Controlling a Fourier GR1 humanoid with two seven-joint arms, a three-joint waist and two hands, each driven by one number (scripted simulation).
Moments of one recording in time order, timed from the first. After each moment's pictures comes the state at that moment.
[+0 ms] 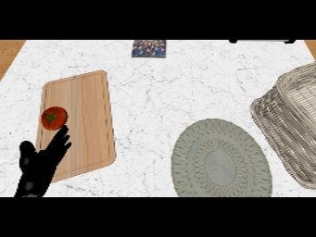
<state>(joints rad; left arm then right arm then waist) 0.12 0.19 0.01 -1.48 0.05 -0.02 0.25 -0.08 -0.93 -0.41 -1.71 -0.39 0.23 0.23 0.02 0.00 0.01</state>
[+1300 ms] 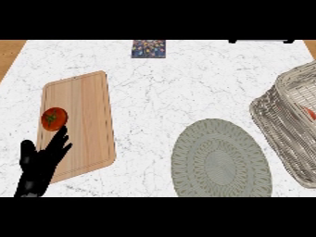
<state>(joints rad) 0.11 0.18 0.04 -1.46 0.03 -0.04 0.25 -0.38 -0.95 -0.32 -0.92 0.02 0.26 -0.33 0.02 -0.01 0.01</state>
